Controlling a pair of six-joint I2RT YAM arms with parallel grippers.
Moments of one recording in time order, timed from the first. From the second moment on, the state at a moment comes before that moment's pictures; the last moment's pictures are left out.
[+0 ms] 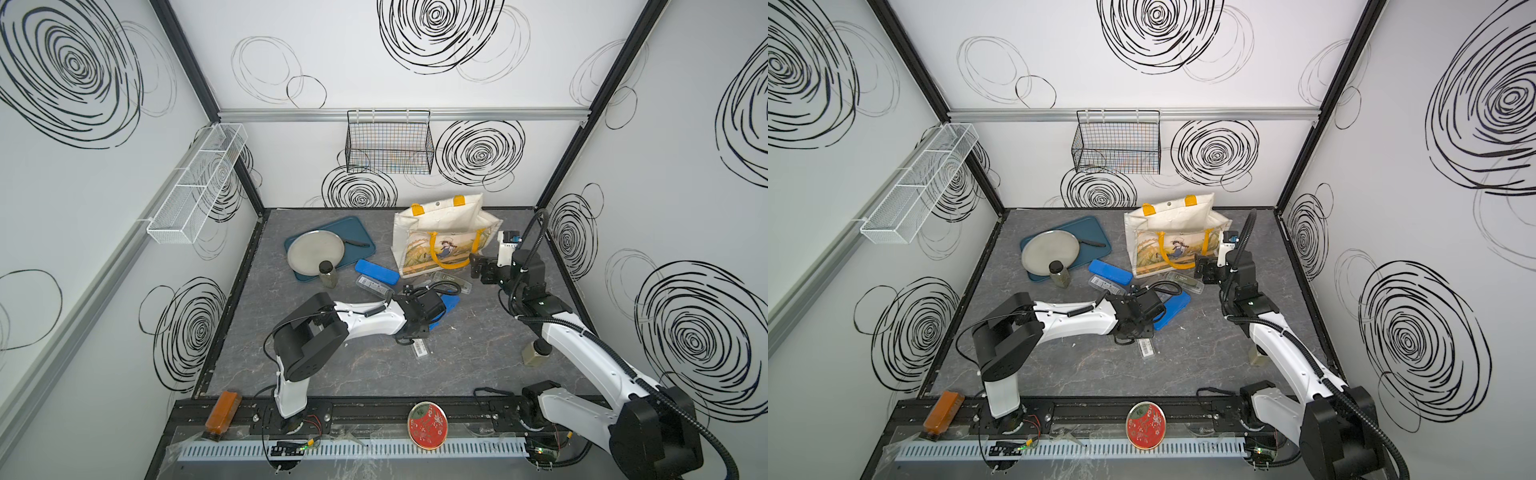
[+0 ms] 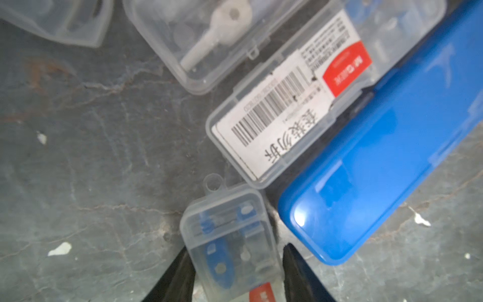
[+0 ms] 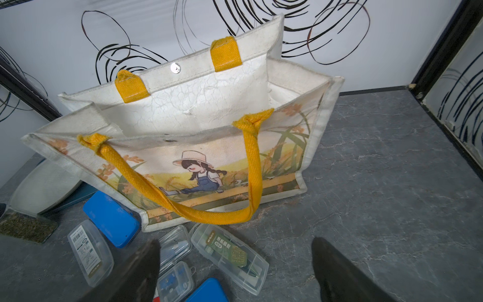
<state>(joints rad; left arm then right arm) -0.98 1.88 1.16 -0.54 -0.20 -1.02 0.30 1.09 0.68 0.01 0.04 0.22</state>
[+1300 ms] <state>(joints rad) -0.62 1.34 0.53 0.65 -0.06 -0.86 0.64 1.52 0.84 0.18 -0.53 0.14</state>
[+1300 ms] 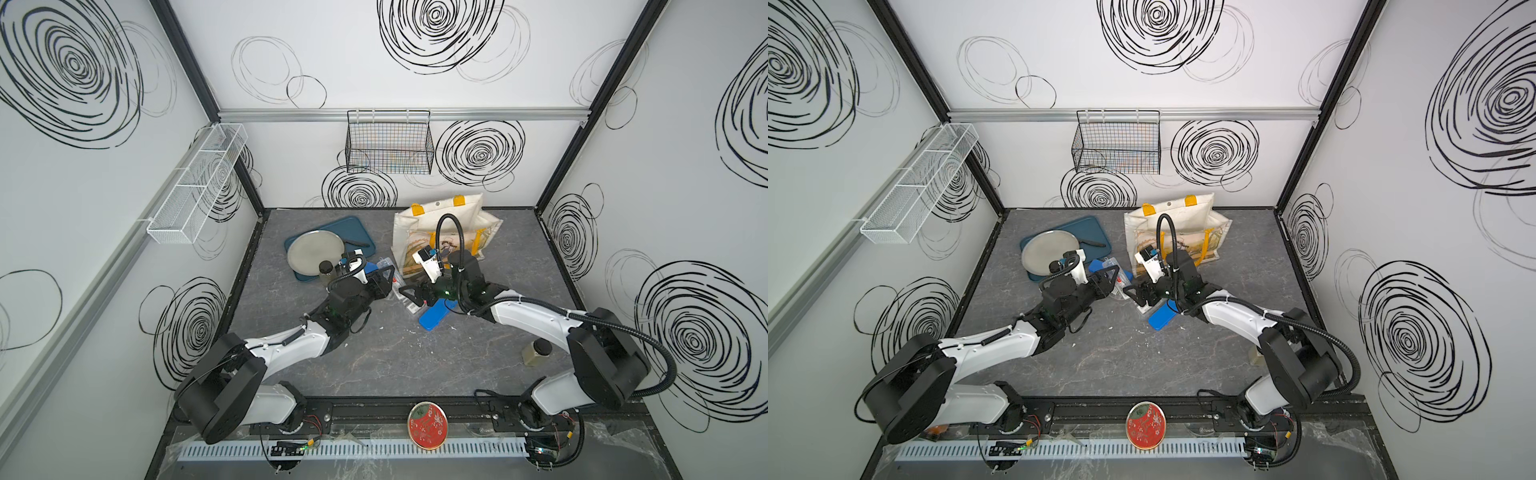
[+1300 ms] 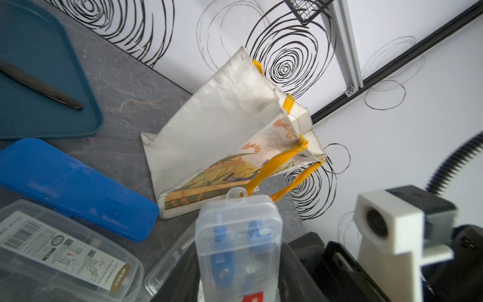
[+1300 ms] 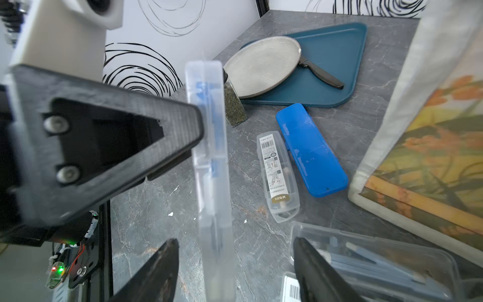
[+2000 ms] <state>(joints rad) -0.59 1.32 0.46 0.76 -0.02 -0.89 0.64 1.61 0.92 0.26 -0.63 0.24</state>
